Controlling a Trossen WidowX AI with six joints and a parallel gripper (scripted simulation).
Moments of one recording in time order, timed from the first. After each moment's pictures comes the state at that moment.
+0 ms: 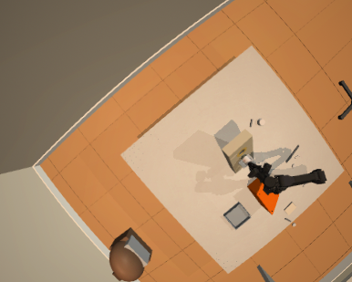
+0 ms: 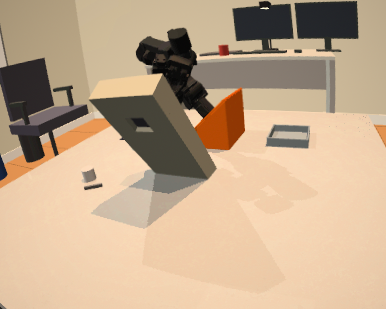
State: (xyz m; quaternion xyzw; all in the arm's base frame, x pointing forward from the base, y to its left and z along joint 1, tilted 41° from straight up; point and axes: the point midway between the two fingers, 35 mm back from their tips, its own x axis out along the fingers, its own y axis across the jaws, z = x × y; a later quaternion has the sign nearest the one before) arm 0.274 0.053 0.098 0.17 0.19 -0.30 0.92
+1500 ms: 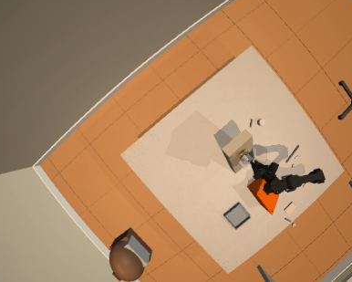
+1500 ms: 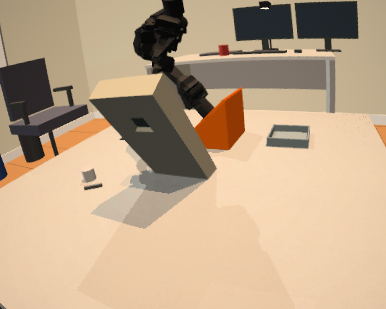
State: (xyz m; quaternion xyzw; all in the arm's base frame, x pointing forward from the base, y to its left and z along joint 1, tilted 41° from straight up) arm 0.312 0.118 0.181 0.18 0.19 -0.29 0.92
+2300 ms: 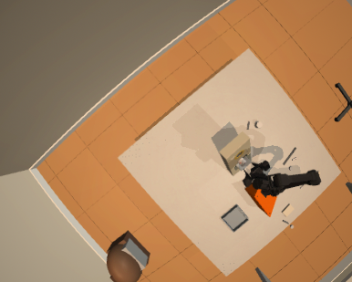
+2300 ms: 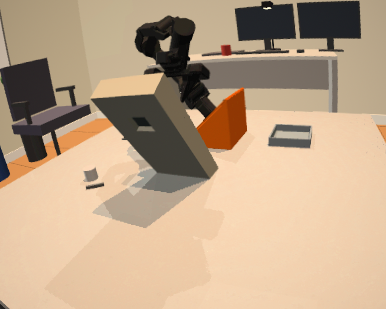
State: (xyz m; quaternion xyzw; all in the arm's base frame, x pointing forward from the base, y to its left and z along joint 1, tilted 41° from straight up) arm 0.266 0.059 0.105 -0.25 0.48 -0.23 0.81
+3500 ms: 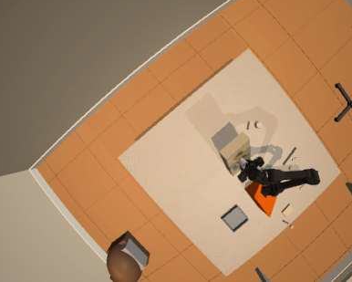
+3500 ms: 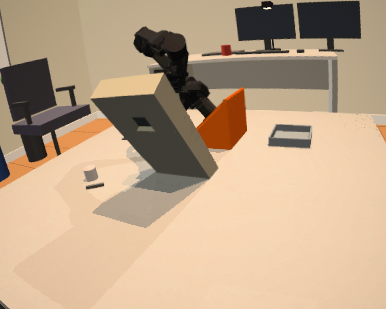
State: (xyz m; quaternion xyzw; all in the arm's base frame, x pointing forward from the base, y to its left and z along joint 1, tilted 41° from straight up) arm 0.284 0.027 0.072 -0.26 0.49 -0.23 0.80
